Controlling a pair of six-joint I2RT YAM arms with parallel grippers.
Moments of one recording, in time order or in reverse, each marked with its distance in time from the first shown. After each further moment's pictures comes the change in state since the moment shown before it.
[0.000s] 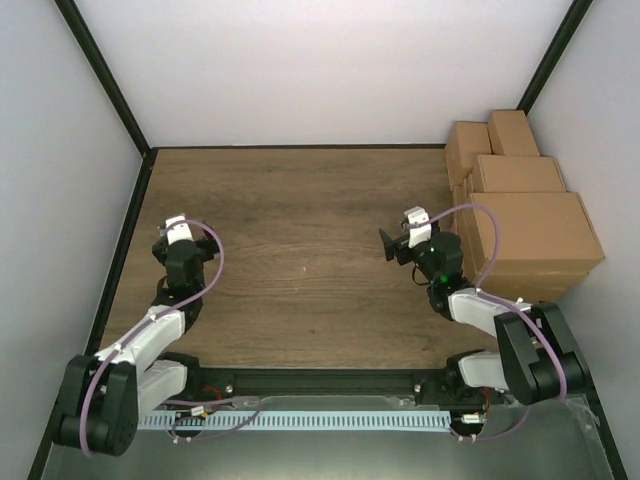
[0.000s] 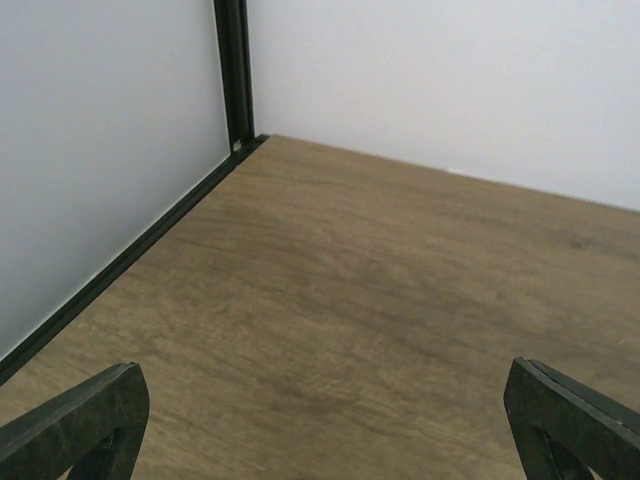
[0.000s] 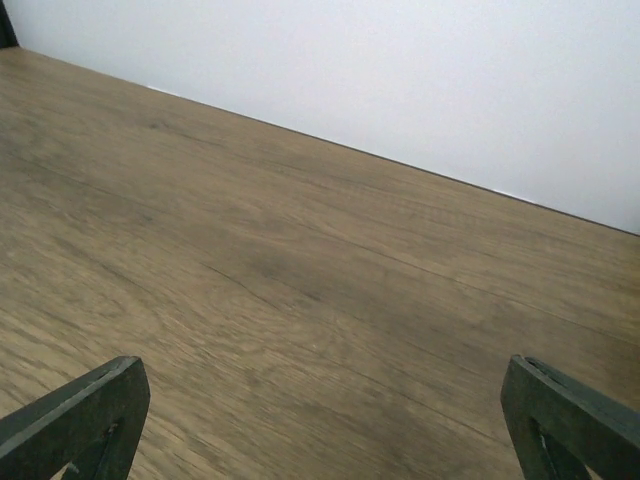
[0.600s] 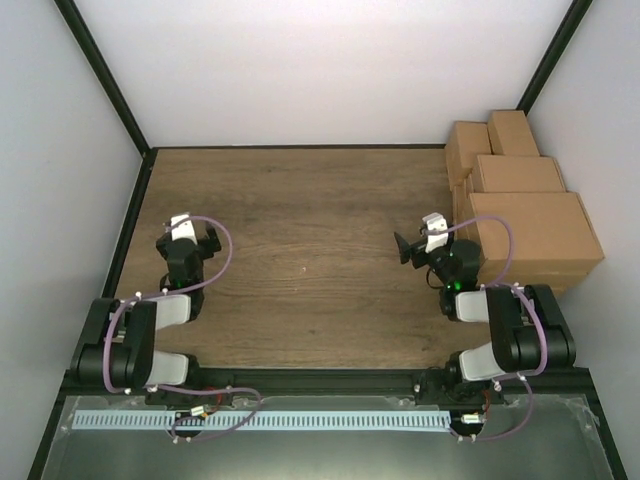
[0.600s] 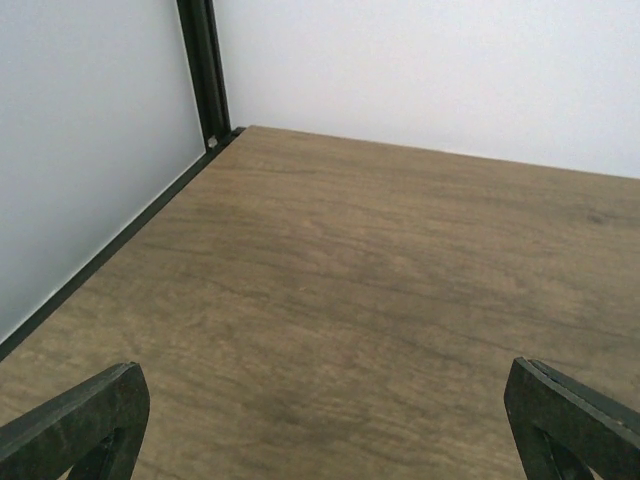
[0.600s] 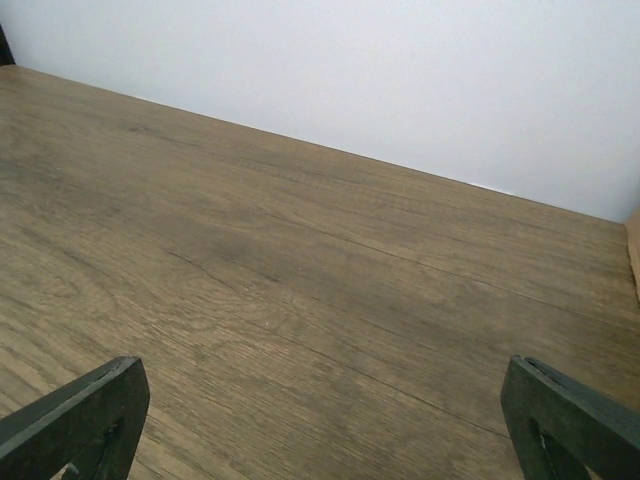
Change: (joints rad) left arm 0.112 0.364 -0.043 0.408 0.136 0.087; right arm -0.222 0.164 -0.107 0.320 -0.219 -0.019
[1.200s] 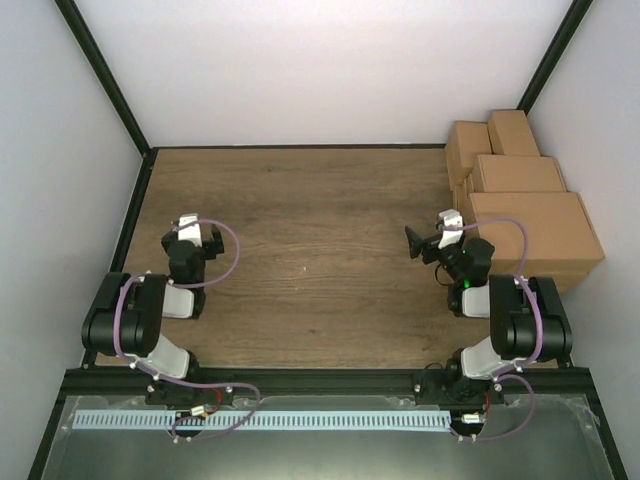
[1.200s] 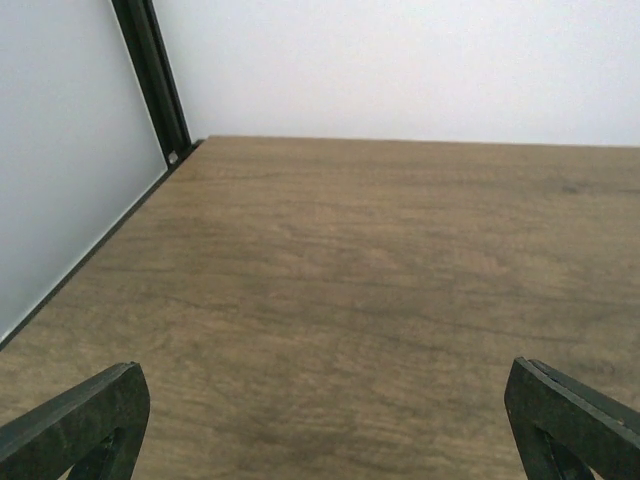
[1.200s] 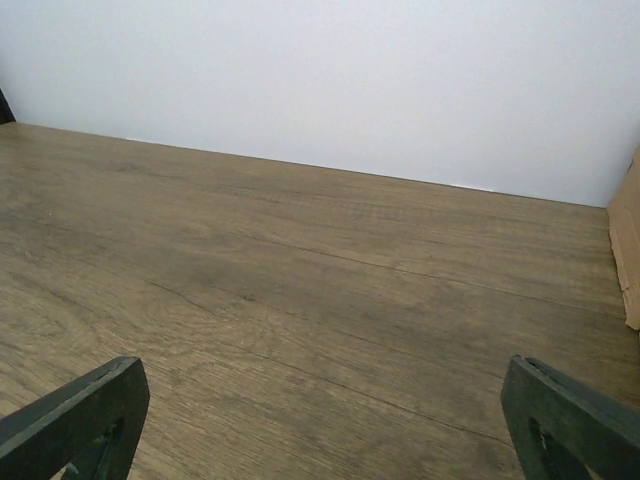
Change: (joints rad) left arm 0.029 0.184 -0.006 0.217 0.116 0.103; right arm -0.124 0.064 0.014 0.087 -0.129 0.105
